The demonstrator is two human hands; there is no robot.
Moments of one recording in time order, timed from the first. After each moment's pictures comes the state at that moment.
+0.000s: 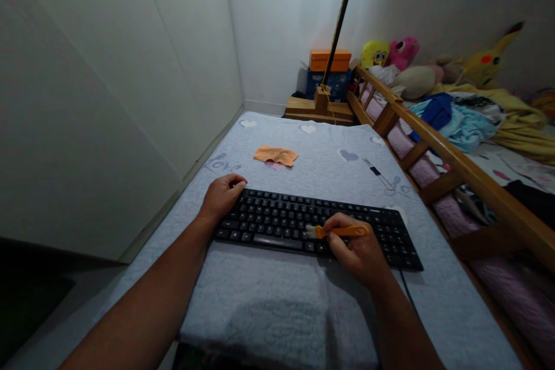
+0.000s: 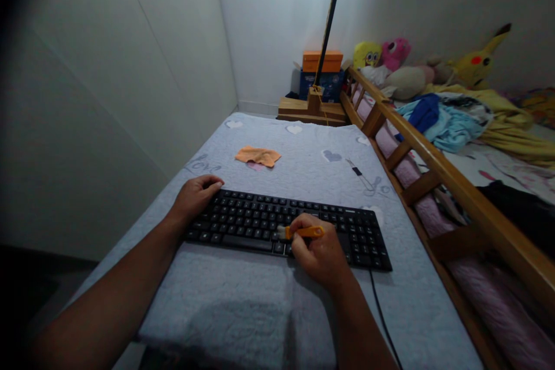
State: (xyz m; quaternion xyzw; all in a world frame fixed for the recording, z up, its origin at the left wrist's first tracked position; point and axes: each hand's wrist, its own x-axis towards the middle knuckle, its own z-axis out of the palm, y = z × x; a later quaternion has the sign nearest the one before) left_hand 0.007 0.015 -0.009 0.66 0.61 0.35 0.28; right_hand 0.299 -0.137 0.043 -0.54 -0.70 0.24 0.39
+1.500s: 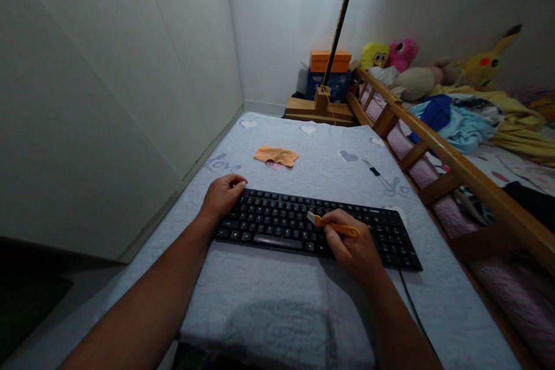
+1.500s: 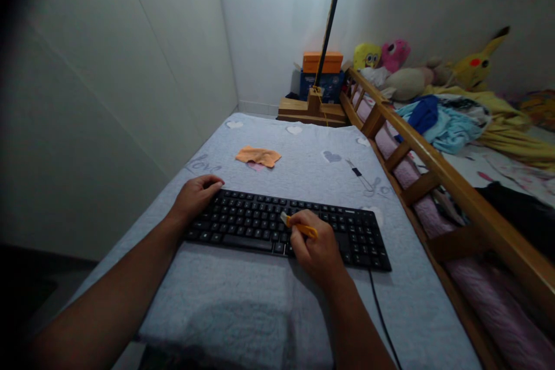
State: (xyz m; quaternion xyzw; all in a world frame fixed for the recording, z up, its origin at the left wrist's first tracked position) left_hand 0.008 0.014 -0.006 0.65 0.61 0.34 0.28; right_hand 0.295 -0.132 0.032 -0.54 -0.72 0.17 0.41
